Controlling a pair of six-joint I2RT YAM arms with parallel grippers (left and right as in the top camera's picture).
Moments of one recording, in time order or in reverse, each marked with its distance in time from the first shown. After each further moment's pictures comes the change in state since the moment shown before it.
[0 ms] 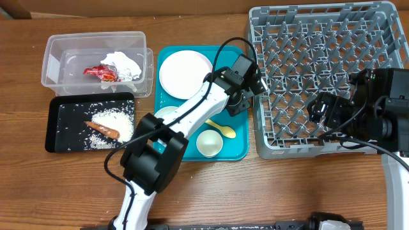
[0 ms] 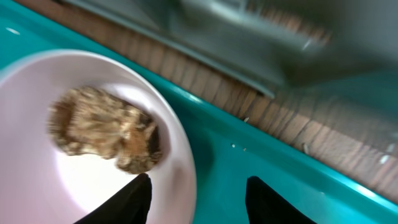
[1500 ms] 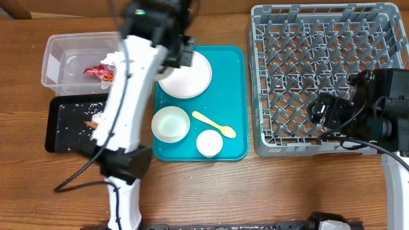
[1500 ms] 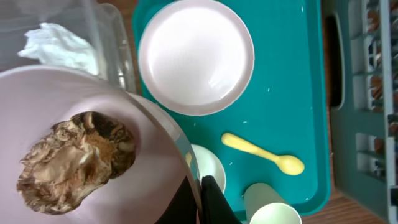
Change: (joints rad) left arm 0.323 -0.060 0.911 -1.016 -0.053 -0.673; right arm 0.000 0.001 0.000 -0.012 0.000 0.000
